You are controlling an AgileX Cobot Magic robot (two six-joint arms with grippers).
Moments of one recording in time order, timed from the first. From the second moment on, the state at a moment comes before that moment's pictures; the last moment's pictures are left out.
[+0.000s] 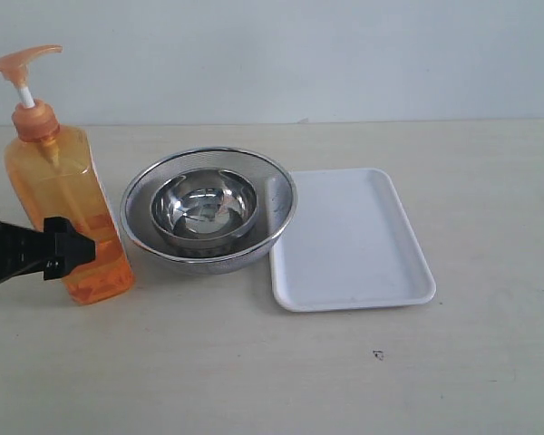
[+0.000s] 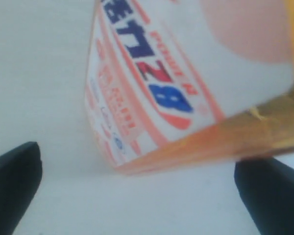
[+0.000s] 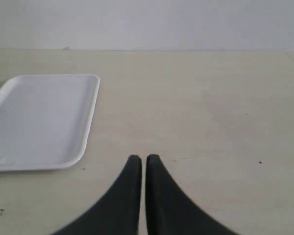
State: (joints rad) left arm -0.06 1.46 -0.51 -1.74 0.19 1.57; right arm 0.11 0.01 0.00 -0.14 0.34 0.16
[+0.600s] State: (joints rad) left arm -0.06 1.24 -0.48 -1.73 0.26 1.57; right arm 0.11 0.01 0.00 -0.14 0.34 0.16
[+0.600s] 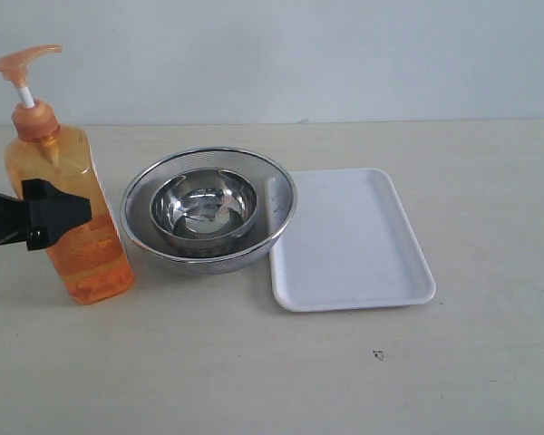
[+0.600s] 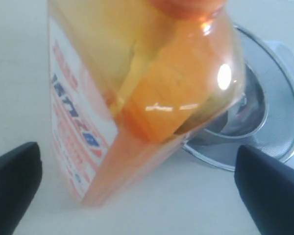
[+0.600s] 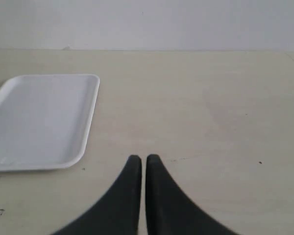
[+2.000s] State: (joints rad) left arm -0.06 1.20 -0.62 -1.72 0.29 1.63; right arm 0.11 0.01 0.00 -0.14 0.34 0.16
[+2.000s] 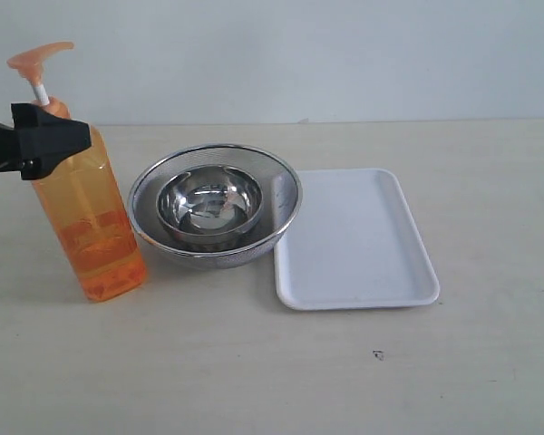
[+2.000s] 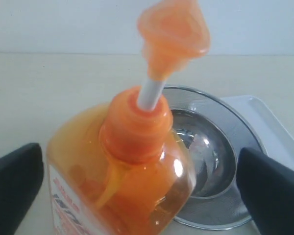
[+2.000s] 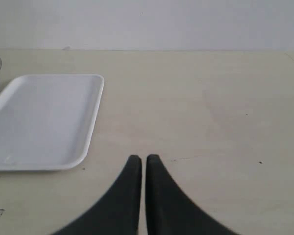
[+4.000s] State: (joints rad) left arm -0.06 1.34 -0.68 -1.69 0.28 1.66; right arm 0.11 0.01 0.00 -0.14 0.34 0.16
